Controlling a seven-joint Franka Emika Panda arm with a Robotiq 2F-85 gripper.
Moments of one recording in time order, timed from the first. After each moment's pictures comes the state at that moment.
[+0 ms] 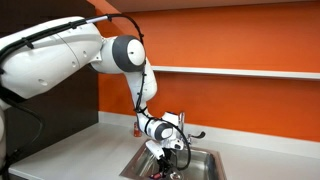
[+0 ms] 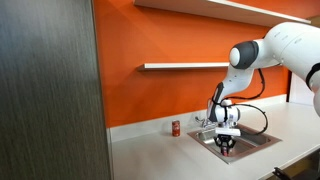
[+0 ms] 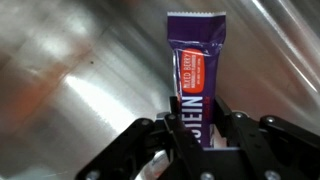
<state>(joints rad) -0.27 0.94 -0.10 -1.79 0.21 2.62 0.15</state>
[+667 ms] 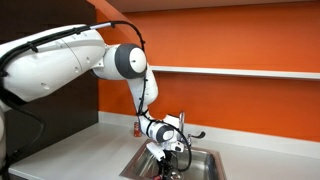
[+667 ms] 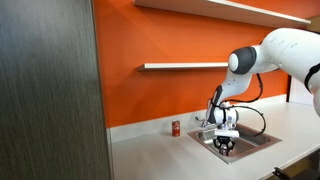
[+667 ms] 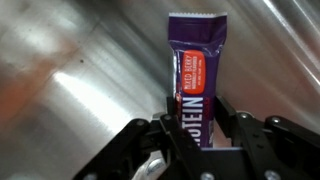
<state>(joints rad) -0.27 1.01 -0.10 -1.71 0.21 2.56 0.15</state>
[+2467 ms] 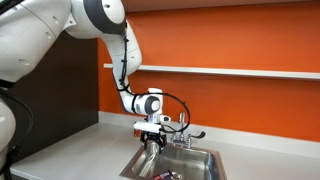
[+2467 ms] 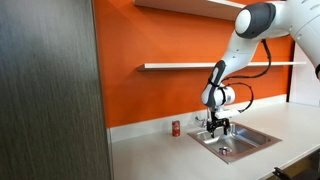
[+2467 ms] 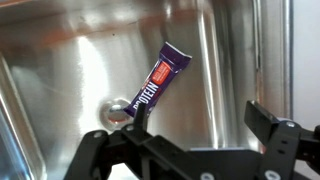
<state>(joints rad) -0.16 0.57 -0.10 -2.07 -0.05 2.57 -0.11</state>
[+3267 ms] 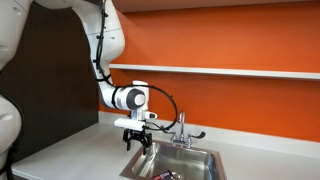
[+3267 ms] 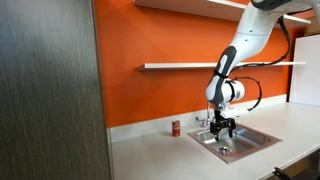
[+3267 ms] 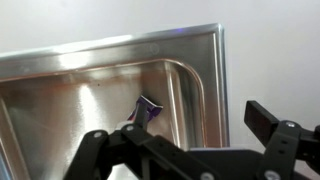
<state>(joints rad) -0.10 0.30 -0.10 -2.42 -0.06 2.61 -0.10</state>
